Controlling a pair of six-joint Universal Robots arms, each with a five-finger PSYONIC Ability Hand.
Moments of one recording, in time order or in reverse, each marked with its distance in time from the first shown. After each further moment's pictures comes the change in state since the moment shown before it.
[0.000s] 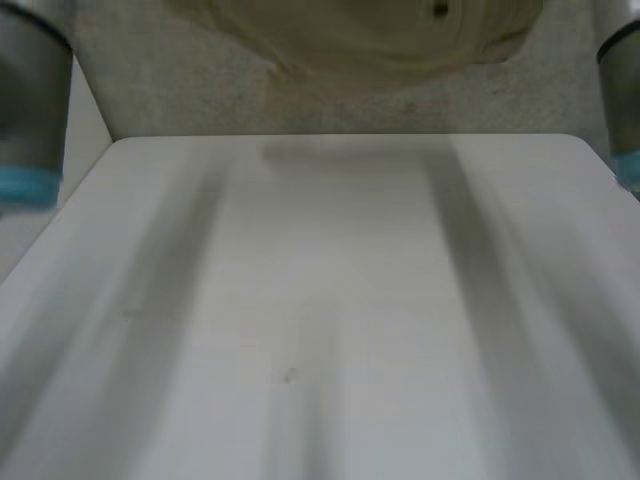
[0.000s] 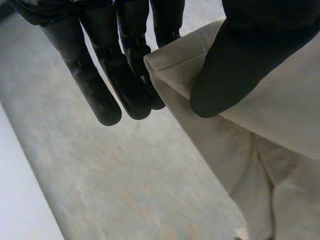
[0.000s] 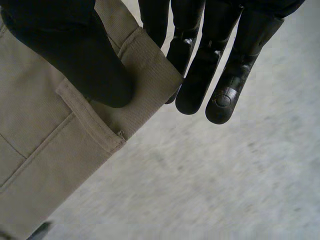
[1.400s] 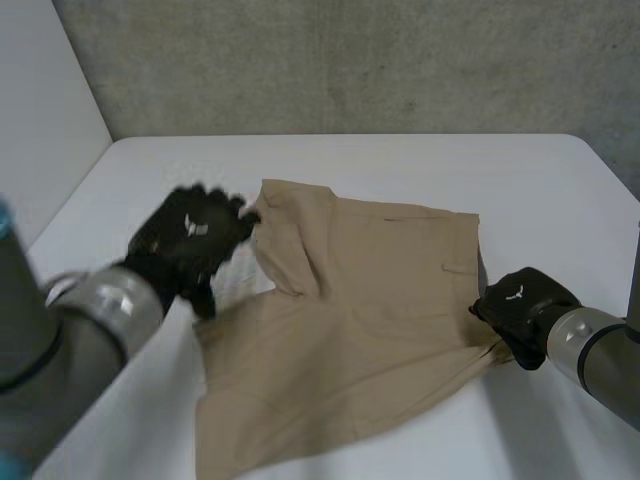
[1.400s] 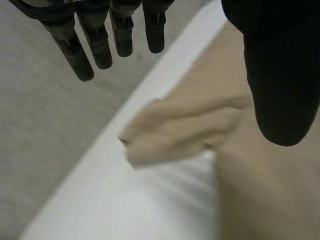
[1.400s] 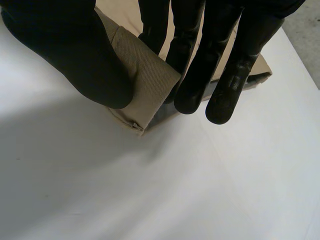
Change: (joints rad) left arm -0.032 0.057 -0.541 -0.365 0.176 0.151; right arm -0.066 -0.075 0.719 0.576 -0.077 -0.272; left_hand -0.880 -0.966 -0.947 -0.968 -0.893; right_hand 0.005 0.000 0.001 0.001 0.000
